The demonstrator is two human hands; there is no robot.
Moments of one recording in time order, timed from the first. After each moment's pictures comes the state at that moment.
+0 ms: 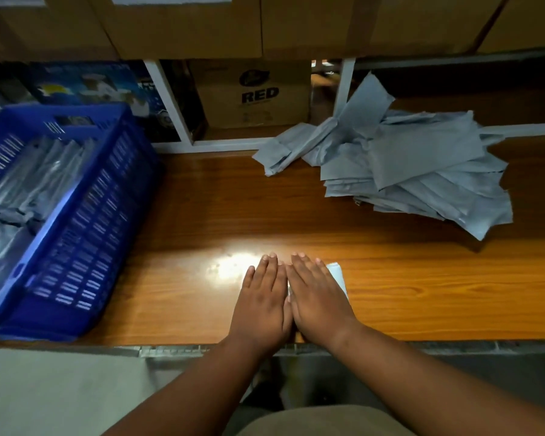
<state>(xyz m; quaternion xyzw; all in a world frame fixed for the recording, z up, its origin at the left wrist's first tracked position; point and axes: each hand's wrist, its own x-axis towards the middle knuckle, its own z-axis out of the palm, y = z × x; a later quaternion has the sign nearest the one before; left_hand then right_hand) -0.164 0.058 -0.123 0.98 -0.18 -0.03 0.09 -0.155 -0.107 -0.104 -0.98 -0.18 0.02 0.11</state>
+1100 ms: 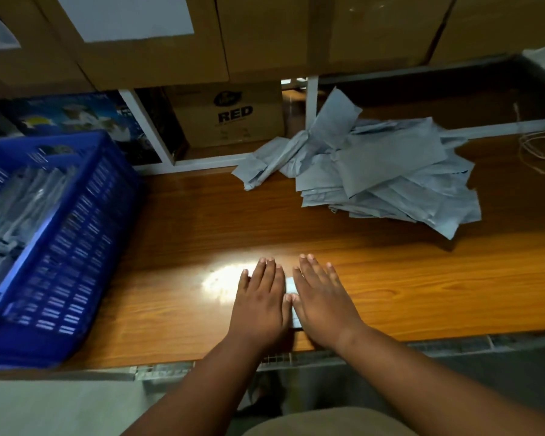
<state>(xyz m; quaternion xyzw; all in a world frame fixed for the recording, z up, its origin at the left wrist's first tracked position) -0.147 0.017 -0.097 0.98 -0.17 -0.06 0.04 -0.153 -0.159 -0.097 -0.98 -0.13 0.09 0.10</state>
